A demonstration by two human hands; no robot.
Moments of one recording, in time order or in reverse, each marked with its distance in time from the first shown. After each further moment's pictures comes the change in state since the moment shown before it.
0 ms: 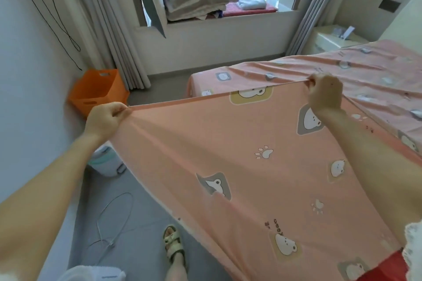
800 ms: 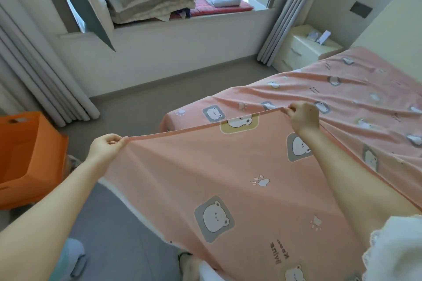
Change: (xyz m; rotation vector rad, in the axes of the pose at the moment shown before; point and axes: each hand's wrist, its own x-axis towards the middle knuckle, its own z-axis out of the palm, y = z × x) left_hand 0.507 -0.151 0.190 -0.391 -0.330 -0.412; right_hand 0.334 -0.087 0.324 -0.096 -0.265 0.323
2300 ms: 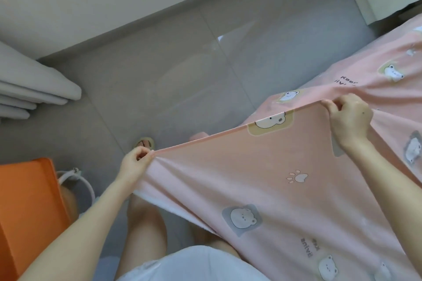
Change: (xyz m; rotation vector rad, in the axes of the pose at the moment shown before) left_hand 0.555 -0.142 0.045 0.062 -0.428 -0.297; right_hand 0.359 -0.231 0.377 -0.291 -0.138 0.226
